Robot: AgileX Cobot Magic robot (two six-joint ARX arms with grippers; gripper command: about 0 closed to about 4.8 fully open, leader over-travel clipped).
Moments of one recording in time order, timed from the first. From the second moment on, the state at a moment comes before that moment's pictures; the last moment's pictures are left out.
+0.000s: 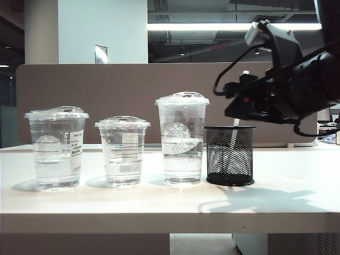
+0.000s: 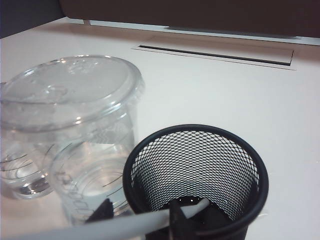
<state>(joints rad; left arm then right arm) -0.09 0.01 0.97 -1.16 0.54 -0.15 0.52 1.47 0.37 0.93 0.05 0.05</state>
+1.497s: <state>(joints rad) -0.09 0.01 0.97 -1.16 0.53 -0.07 0.65 1.28 1.22 0.14 0.00 -0.29</state>
